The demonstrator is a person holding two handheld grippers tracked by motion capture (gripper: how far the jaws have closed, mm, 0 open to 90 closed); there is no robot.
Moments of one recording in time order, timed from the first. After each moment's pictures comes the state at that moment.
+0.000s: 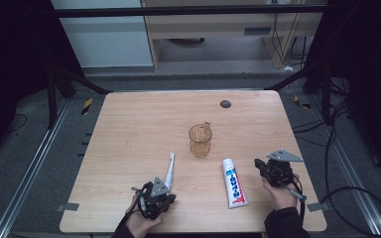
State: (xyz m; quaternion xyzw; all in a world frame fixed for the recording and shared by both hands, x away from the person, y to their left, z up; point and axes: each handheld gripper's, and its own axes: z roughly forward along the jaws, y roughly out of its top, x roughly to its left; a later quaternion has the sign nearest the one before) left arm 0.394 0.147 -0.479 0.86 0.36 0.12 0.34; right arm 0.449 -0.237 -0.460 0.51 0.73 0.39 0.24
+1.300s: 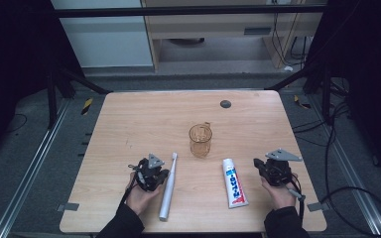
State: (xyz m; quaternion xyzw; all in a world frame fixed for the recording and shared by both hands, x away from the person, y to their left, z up) left arm 0.465 0.157 -0.483 0.83 0.42 0.16 0.34; right arm 0.452 -0.235 -0.461 0.50 0.73 0.39 0.24
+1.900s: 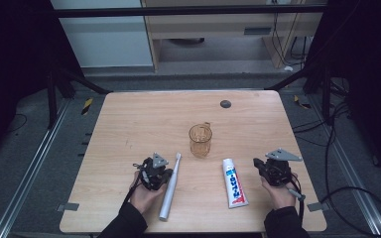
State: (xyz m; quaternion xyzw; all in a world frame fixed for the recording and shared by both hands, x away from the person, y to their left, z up) left arm 0.469 0.147 -0.485 0.83 0.41 0.16 0.34; right arm 0.452 -0.234 -0.461 0.50 0.73 0.39 0.24
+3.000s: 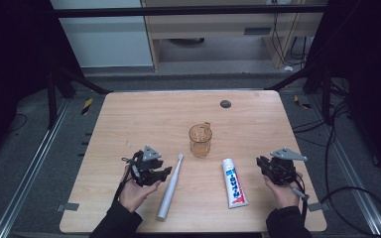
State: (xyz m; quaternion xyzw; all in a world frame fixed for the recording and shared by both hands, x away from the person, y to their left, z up) left arm 0.459 0.159 -0.430 0.83 0.41 0.15 0.35; right arm 0.453 -0.244 -0.457 0.52 0.72 0.39 0.25
